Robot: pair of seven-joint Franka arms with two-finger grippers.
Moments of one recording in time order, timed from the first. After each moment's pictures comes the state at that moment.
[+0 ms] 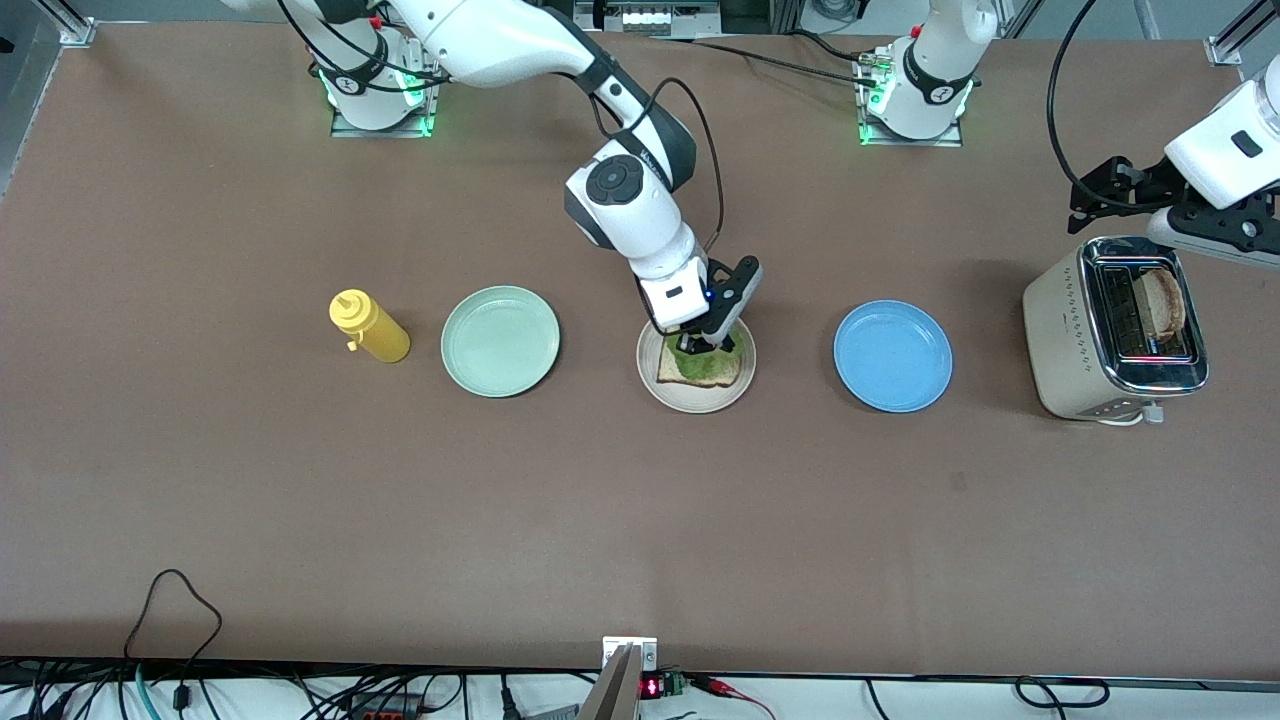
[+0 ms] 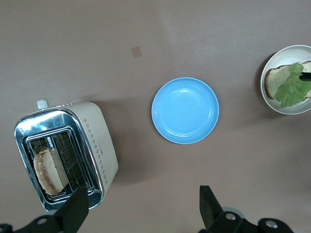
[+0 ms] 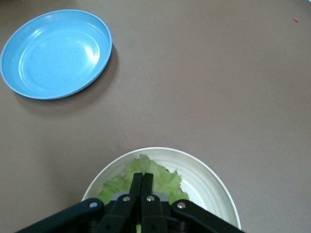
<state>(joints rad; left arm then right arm) 0.02 -0.06 -0.04 -1.69 0.01 1.58 0.22 0.86 0.83 0.01 -1.41 0.21 2.75 -0.31</state>
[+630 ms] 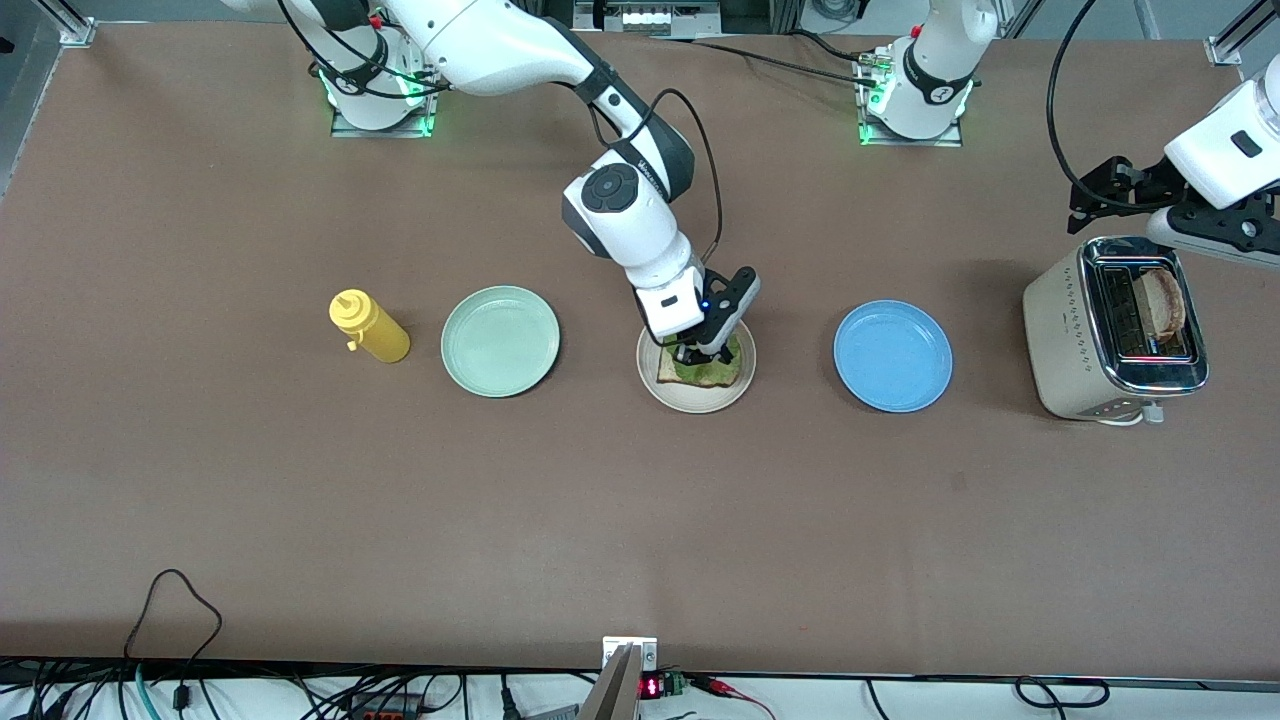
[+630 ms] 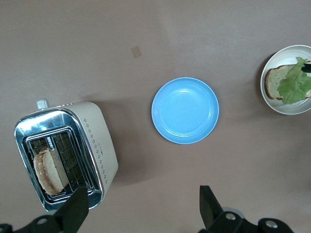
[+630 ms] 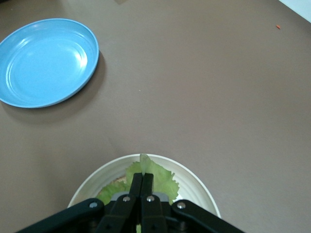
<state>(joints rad) 0.02 -0.06 -0.04 -1.69 0.01 1.58 0.22 0.85 0.83 -0.01 -1.38 0.21 2.72 -0.30</state>
